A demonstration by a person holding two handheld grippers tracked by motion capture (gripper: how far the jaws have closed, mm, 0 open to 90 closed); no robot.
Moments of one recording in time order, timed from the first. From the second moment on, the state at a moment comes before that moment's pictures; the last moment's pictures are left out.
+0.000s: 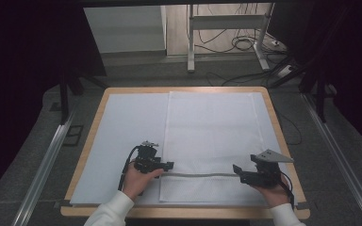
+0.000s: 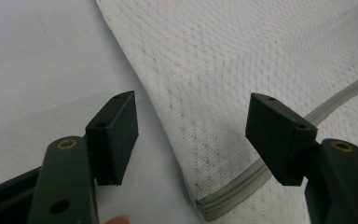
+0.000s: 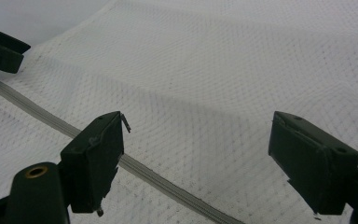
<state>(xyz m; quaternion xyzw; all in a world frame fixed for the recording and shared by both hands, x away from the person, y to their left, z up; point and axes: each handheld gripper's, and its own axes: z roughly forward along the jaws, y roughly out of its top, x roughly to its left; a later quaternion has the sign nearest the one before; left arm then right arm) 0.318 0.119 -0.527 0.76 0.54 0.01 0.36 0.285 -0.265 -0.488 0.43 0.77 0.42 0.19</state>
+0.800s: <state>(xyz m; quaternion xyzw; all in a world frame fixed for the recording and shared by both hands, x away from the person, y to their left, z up) 0.321 0.115 -0.527 0.77 0.52 0.02 0.37 0.288 -0.266 -0.483 0.44 0.77 0.41 0.21</state>
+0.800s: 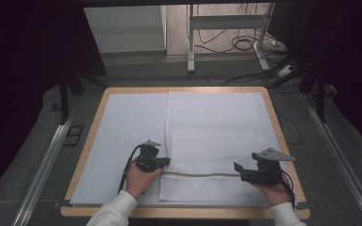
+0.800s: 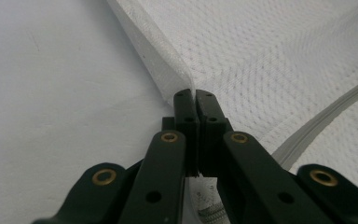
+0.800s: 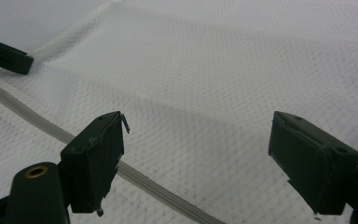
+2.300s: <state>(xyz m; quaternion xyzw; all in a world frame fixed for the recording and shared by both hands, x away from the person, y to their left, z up) 0.320 0.123 -0.517 0.76 0.52 0.01 0.40 0.347 -0.324 -0.467 0.54 0.74 0.35 0.18</state>
